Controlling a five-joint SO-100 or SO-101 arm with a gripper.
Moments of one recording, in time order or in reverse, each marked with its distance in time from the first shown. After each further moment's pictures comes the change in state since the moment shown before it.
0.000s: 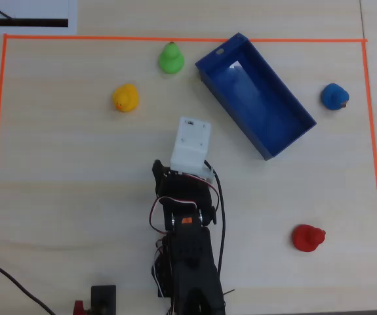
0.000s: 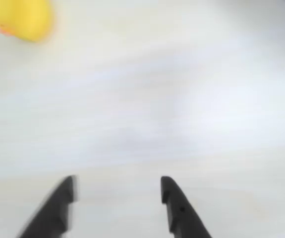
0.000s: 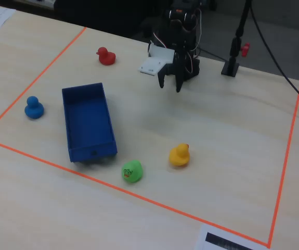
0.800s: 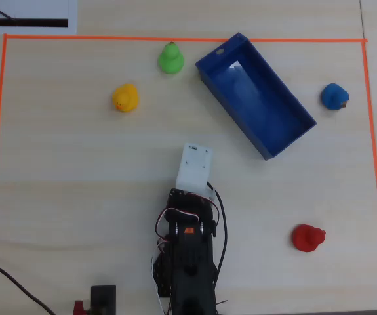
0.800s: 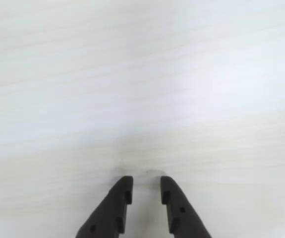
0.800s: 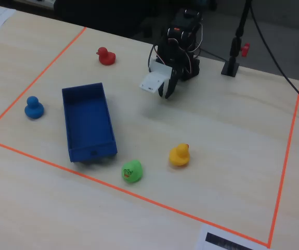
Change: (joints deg) arm 6.4 28.3 31.9 6.4 -6.8
